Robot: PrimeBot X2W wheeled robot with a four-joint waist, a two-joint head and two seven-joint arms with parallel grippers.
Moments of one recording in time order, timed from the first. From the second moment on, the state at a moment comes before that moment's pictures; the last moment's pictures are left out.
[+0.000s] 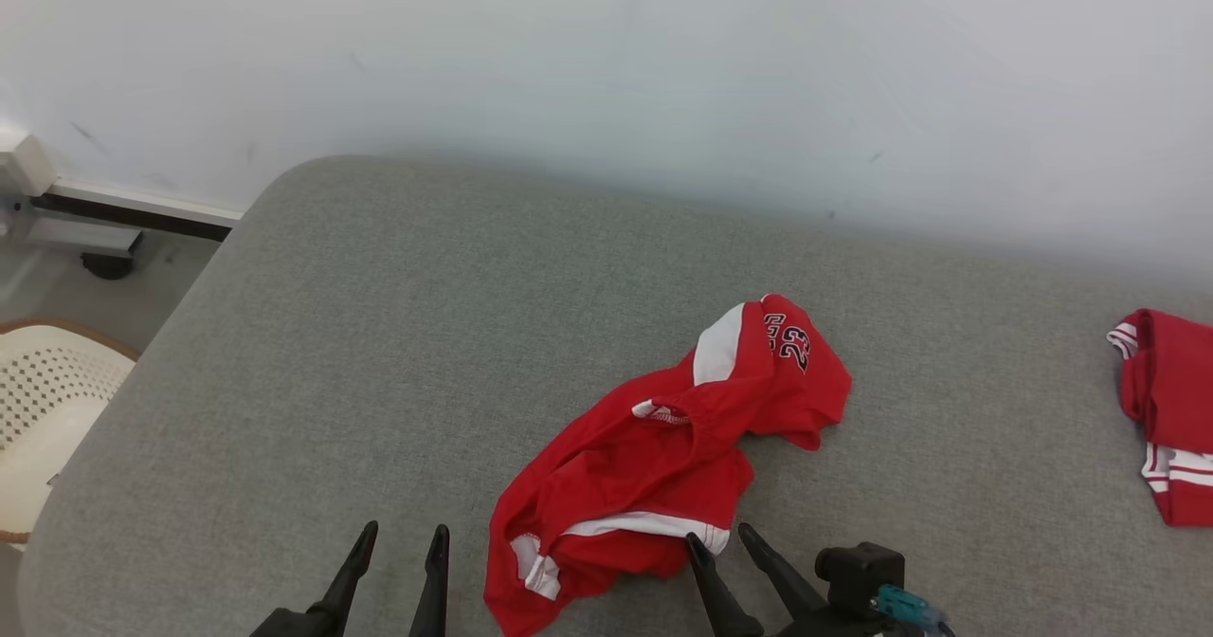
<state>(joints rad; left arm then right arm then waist) -0.02 0.13 -0.22 0.27 -0.31 -0.10 -0.26 -0.23 -0.05 0.51 0.65 0.56 0.13 -0.26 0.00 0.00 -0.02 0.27</state>
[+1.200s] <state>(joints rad) -0.02 0.07 -0.22 0.31 -0.26 -0.13 -0.26 -0.33 -0.05 0.58 0.79 0.67 0.13 -0.26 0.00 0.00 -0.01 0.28</state>
